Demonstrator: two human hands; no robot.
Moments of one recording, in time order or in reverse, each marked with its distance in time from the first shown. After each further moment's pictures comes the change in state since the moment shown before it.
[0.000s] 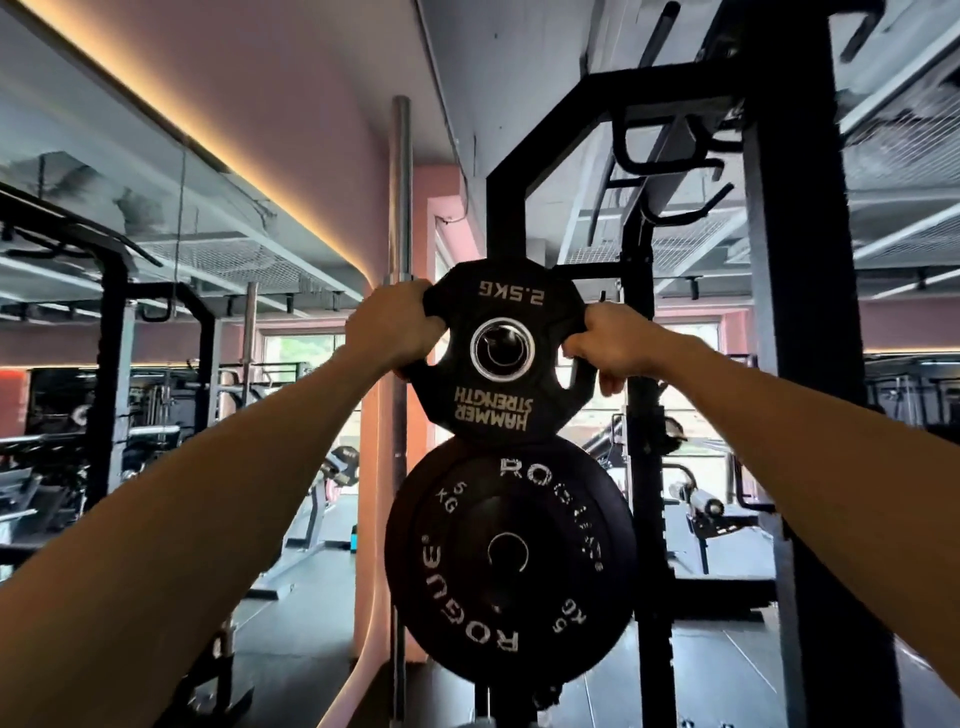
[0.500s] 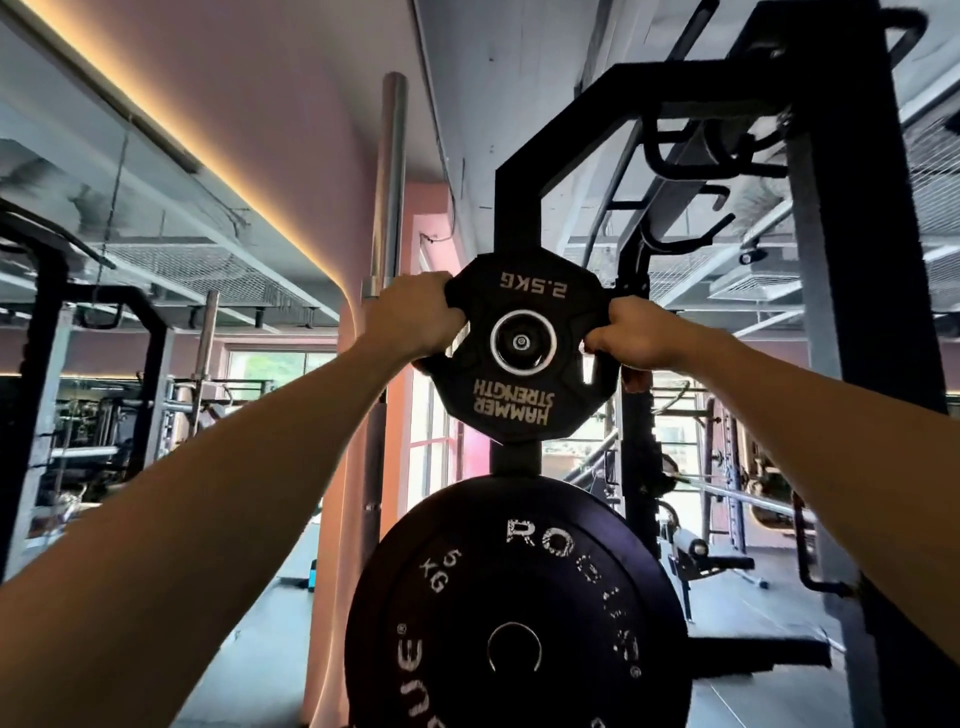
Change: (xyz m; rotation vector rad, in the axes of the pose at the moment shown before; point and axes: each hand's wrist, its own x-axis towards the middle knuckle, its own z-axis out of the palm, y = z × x) left_hand 0.116 -0.053 0.098 -0.046 0.042 0.044; right_hand 0.137 0.035 0.026 -0.051 0.092 0.034
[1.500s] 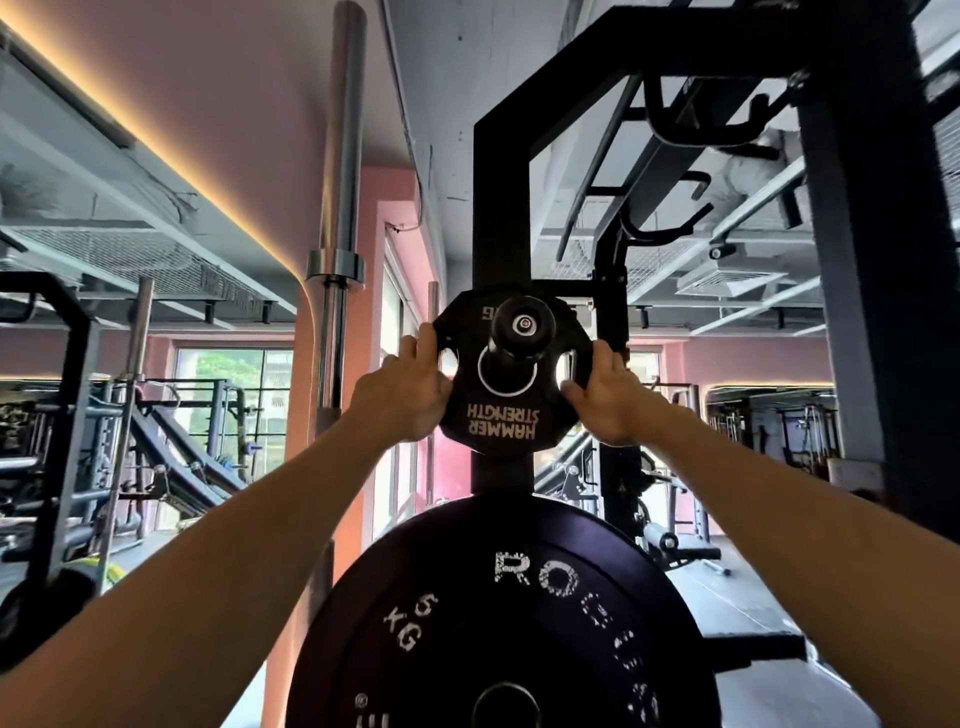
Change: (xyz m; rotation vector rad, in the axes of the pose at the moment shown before) left_hand 0.004 -0.052 0.135 0.028 -0.187 0.069; right_hand 0.063 0.074 0.101 -0.175 0.082 0.129
